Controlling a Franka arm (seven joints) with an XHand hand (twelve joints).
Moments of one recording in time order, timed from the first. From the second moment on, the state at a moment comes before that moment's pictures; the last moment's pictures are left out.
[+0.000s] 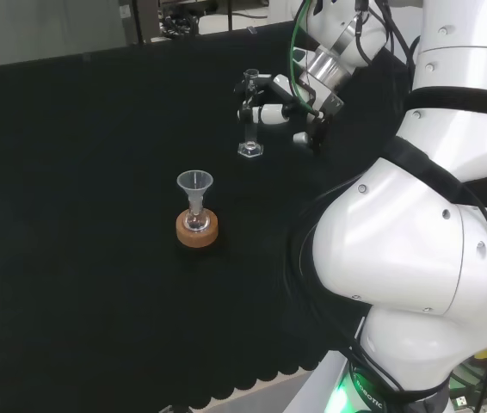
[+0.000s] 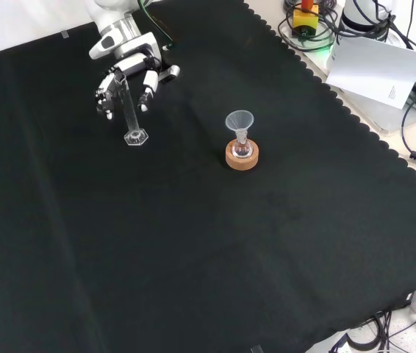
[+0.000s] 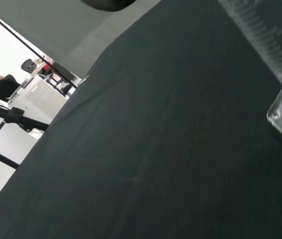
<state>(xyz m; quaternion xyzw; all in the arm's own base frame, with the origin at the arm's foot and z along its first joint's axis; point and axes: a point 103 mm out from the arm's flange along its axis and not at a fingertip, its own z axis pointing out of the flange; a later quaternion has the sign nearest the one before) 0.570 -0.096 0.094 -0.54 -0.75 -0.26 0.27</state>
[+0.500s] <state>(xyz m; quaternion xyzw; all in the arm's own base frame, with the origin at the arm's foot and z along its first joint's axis) 0.560 -0.111 0.136 -0.56 -0.75 -0.25 0.24</state>
